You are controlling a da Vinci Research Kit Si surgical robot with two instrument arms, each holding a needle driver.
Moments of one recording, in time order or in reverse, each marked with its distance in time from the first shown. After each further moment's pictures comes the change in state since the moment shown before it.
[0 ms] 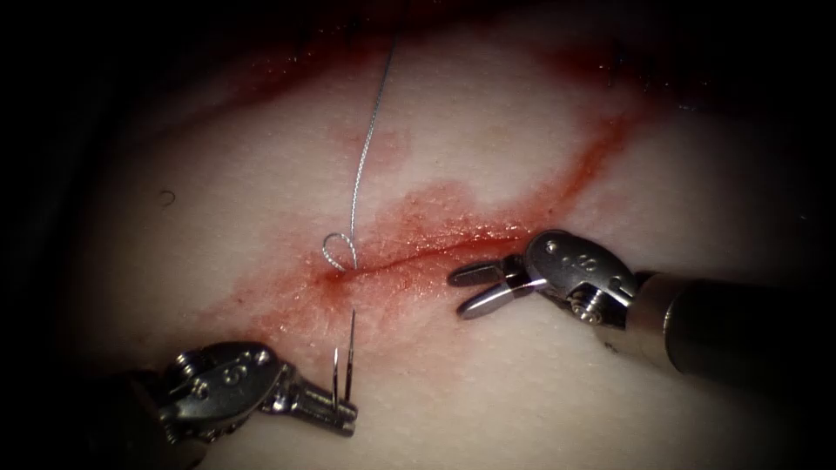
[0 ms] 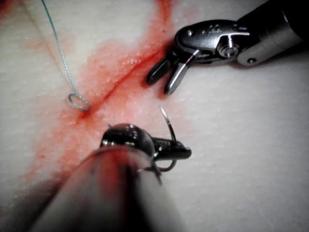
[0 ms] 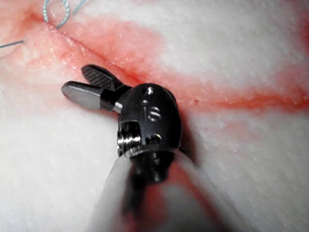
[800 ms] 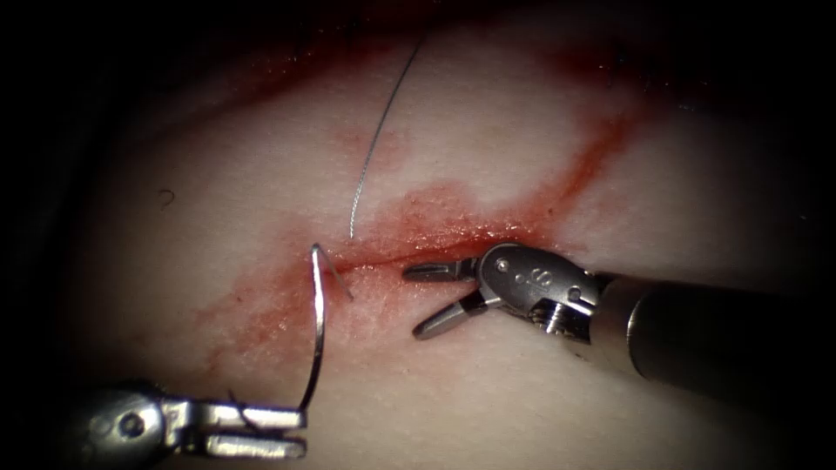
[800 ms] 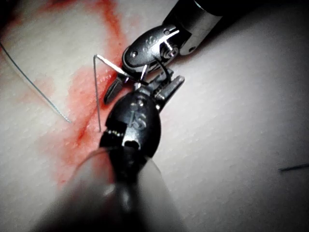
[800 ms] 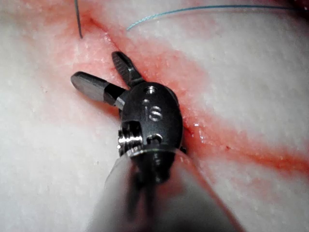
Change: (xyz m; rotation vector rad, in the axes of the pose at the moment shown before) right arm 0.002 -0.002 0.006 -0.149 -0.119 -0.232; left arm 0.009 0.014 -0.005 0.358 0.051 0.635
